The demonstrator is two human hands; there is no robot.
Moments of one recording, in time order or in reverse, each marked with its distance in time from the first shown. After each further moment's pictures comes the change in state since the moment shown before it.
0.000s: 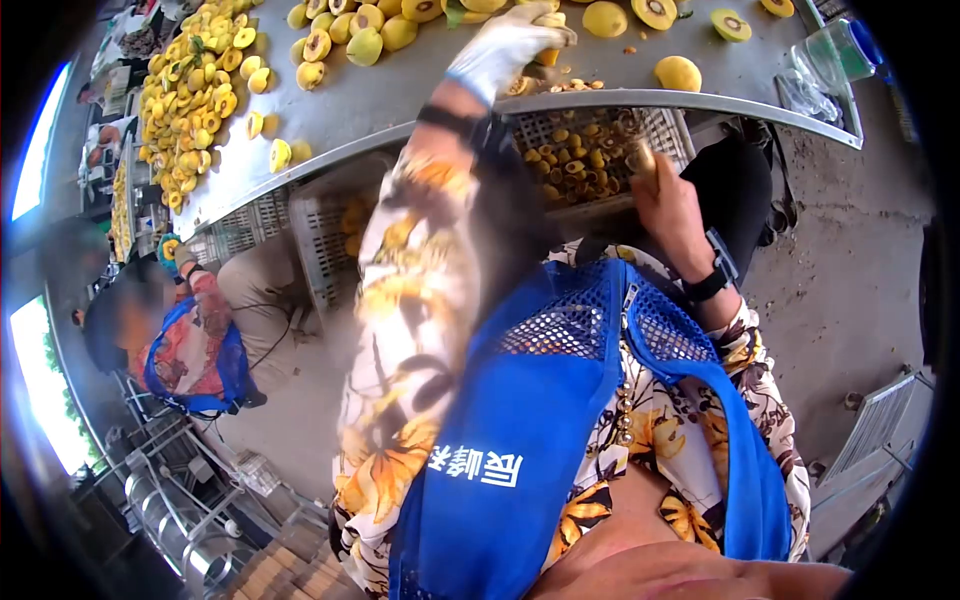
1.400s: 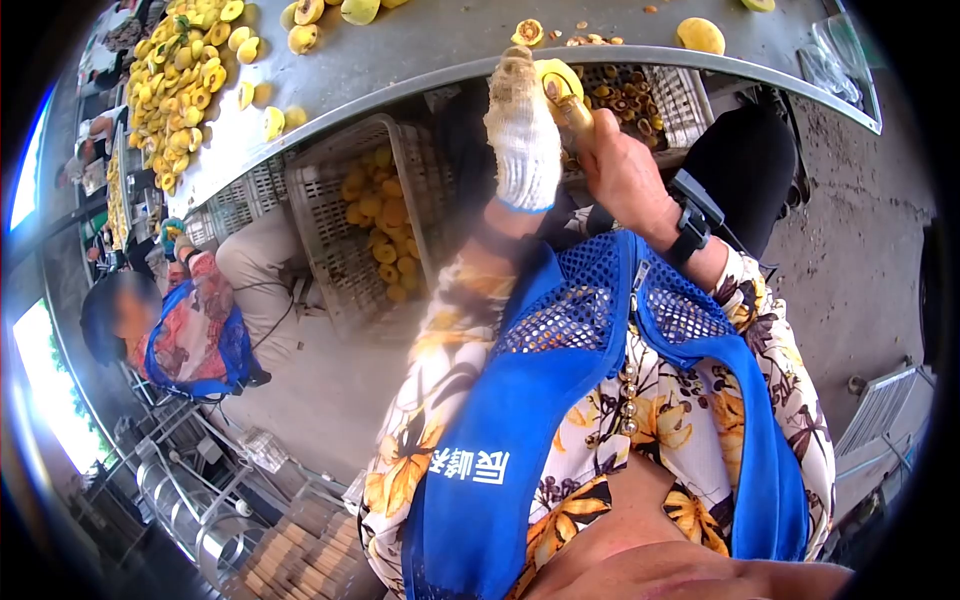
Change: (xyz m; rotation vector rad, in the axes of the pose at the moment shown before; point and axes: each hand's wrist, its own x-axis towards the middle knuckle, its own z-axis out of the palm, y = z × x) left_hand -0.087 -0.107 0.086 -0.398 0.881 0.154; right_hand 0.008 -0.064 0.043 0.024 -0.242 -0.038
